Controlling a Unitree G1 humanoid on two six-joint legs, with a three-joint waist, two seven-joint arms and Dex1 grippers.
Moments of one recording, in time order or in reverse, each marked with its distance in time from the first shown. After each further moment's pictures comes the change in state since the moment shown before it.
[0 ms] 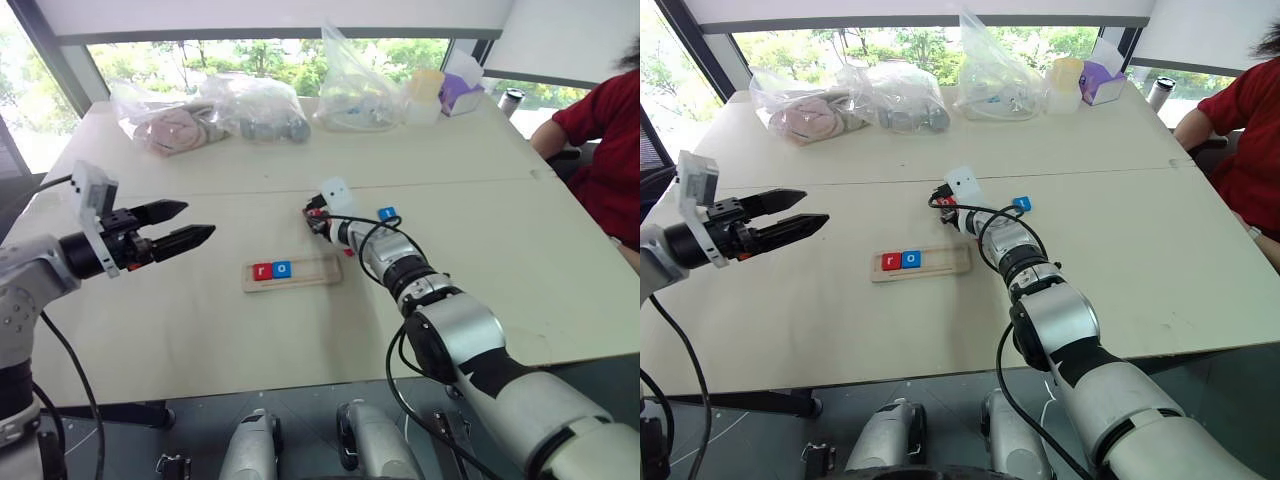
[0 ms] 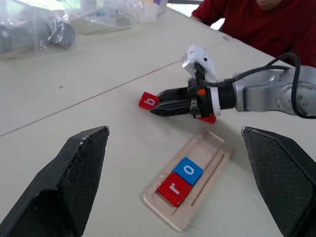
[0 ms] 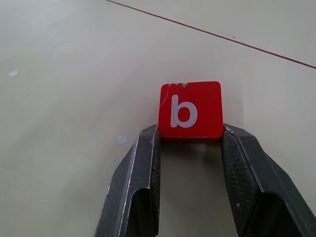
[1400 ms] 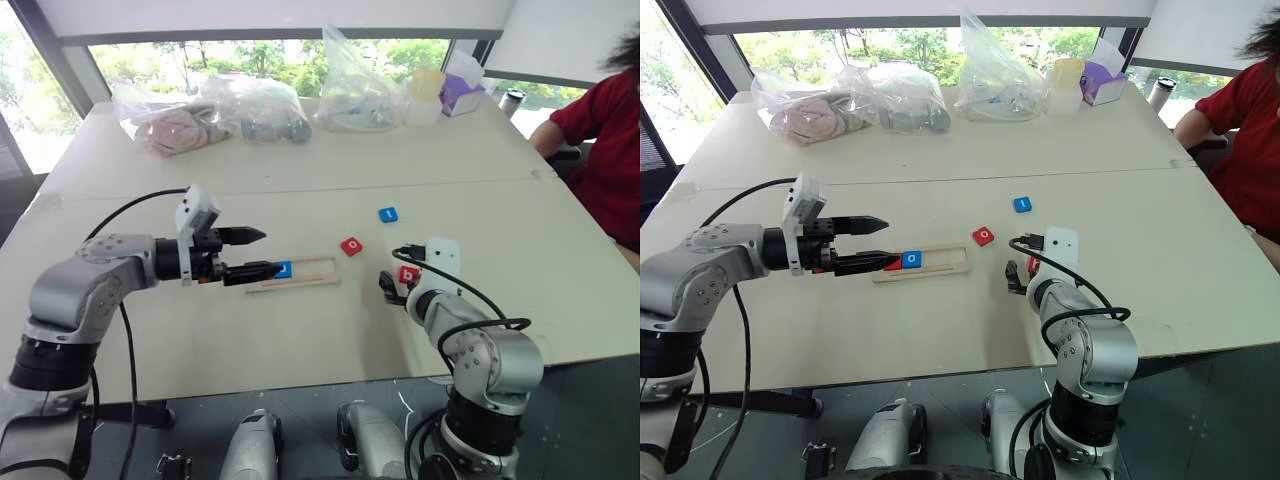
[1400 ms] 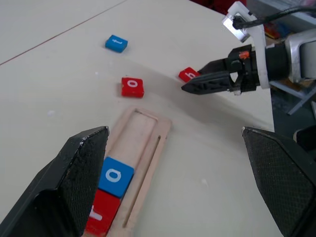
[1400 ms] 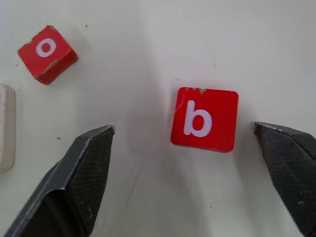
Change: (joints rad) left arm -0.123 -0.033 -0.368 0.035 0.080 -0.082 -0.121; right arm 0.809 0.126 -0.264 -1.869 0.072 1.351 -0.424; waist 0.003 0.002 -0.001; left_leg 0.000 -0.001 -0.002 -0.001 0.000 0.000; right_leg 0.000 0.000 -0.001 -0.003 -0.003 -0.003
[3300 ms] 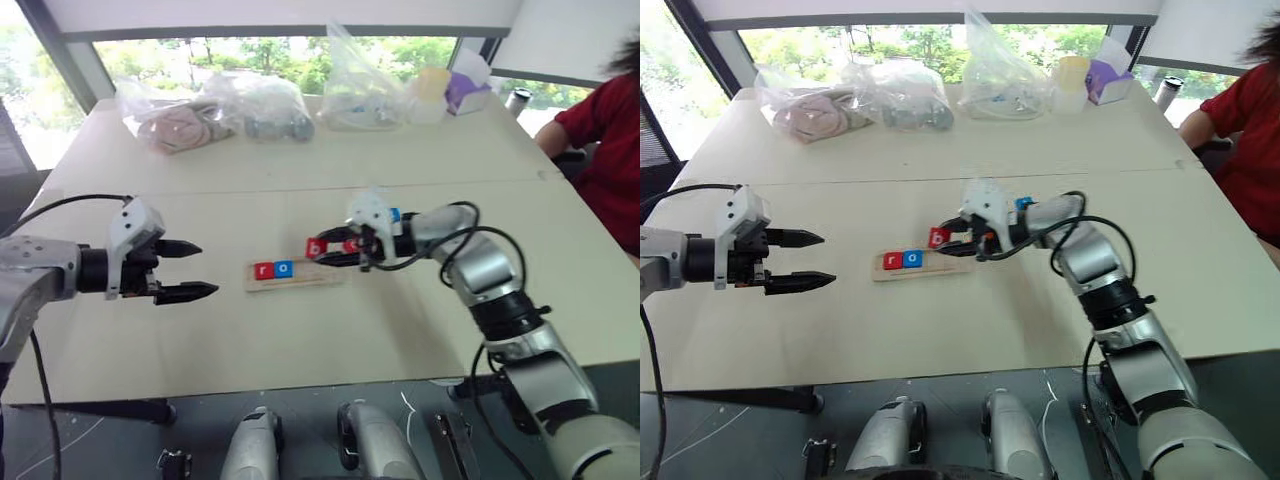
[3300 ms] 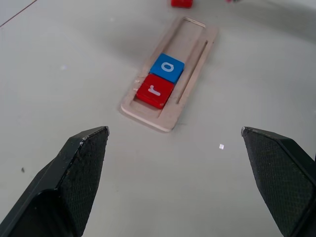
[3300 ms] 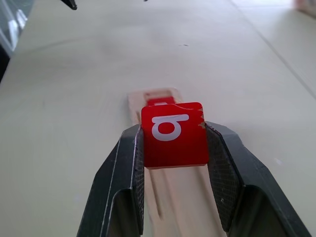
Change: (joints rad) left arm 0.179 0.296 0.103 0.006 0.079 -0.106 -0.117; right arm -0.431 -0.511 0.538 0.783 0.064 -1.123 1.238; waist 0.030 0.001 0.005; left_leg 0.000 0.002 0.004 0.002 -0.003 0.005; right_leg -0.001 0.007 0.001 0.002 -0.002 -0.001
